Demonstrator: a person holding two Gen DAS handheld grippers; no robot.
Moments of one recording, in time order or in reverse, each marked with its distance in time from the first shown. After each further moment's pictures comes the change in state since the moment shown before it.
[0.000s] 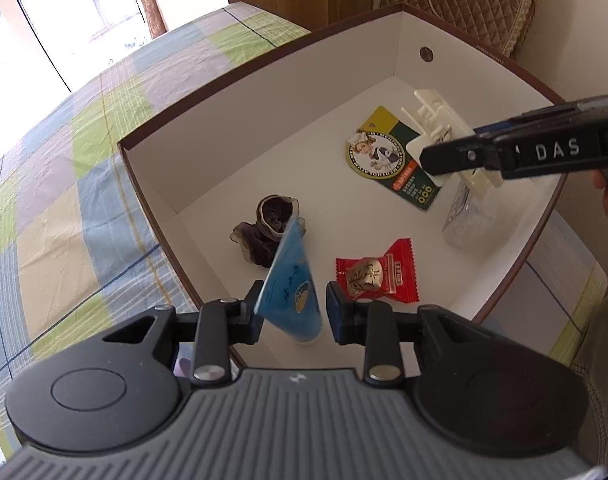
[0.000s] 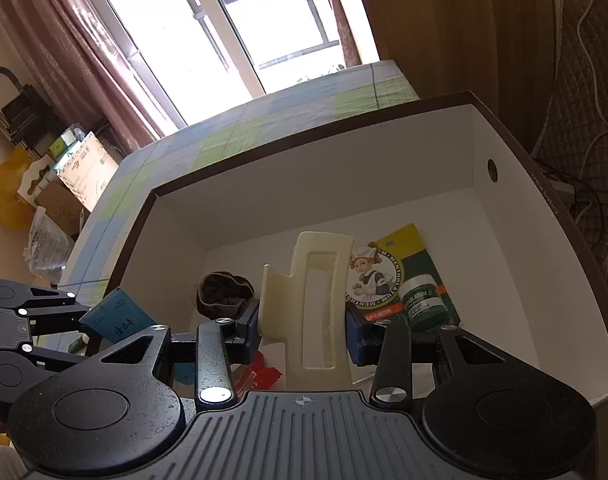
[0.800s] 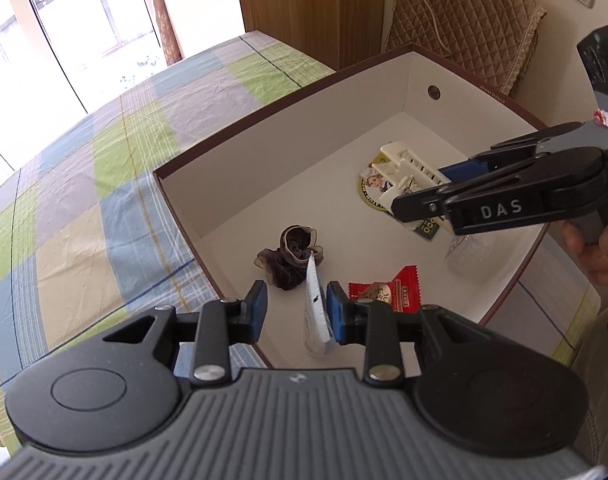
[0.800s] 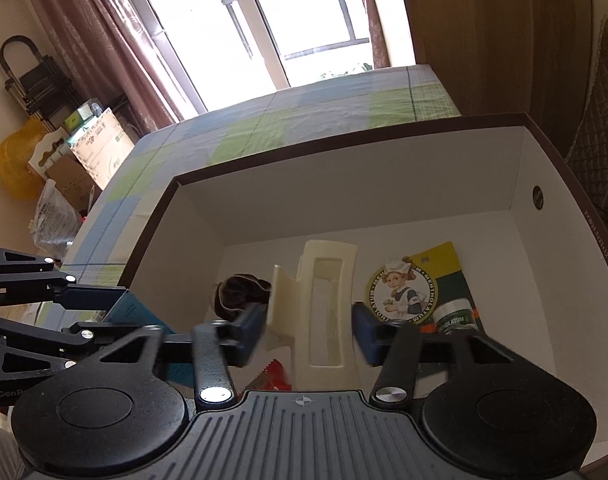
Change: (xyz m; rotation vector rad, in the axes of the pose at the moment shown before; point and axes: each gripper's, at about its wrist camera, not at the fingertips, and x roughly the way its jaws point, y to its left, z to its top) left arm -0.027 0.010 0.006 -0.025 -0.074 0.010; right arm 0.021 0.023 0.008 -0.102 -0.009 0.013
